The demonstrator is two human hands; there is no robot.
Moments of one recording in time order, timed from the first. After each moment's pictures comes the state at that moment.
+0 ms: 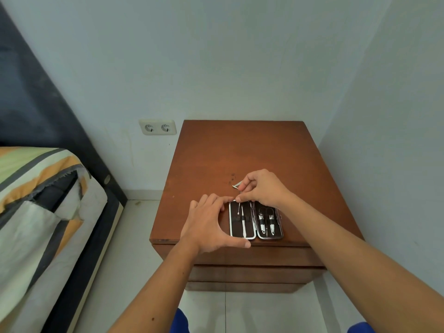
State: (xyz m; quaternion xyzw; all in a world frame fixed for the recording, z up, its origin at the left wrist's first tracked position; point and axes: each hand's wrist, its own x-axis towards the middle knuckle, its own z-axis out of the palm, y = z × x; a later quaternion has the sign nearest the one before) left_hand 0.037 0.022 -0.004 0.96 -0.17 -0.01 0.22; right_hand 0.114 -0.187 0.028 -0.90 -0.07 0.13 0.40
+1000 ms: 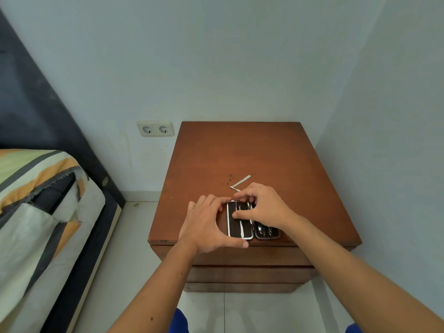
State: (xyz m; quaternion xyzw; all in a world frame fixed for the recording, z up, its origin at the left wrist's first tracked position) left_hand 0.037 0.022 -0.003 0.96 -0.17 -0.01 0.22; right_hand 0.077 -0.192 0.005 -0.92 -0.14 0.04 0.37
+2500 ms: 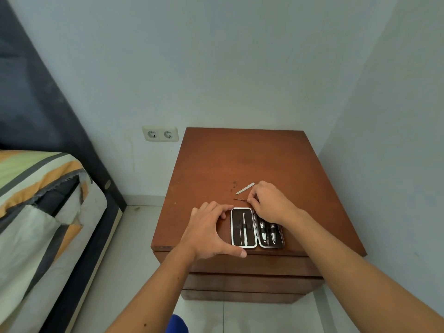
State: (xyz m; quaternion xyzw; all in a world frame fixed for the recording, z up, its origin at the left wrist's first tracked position) left_hand 0.041 0.034 -0.004 0.94 -0.18 -0.04 0.29; right_hand 0.106 -0.190 0.018 -0.98 -0.12 0.04 0.18
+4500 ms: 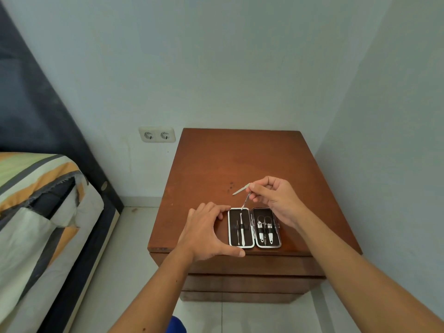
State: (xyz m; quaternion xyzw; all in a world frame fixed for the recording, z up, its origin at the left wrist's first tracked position) left_hand 0.041 0.030 -0.004 0.94 -0.18 -0.03 0.28; right_hand 0.096 -0.210 0.024 -0.64 0.01 0.09 0.76
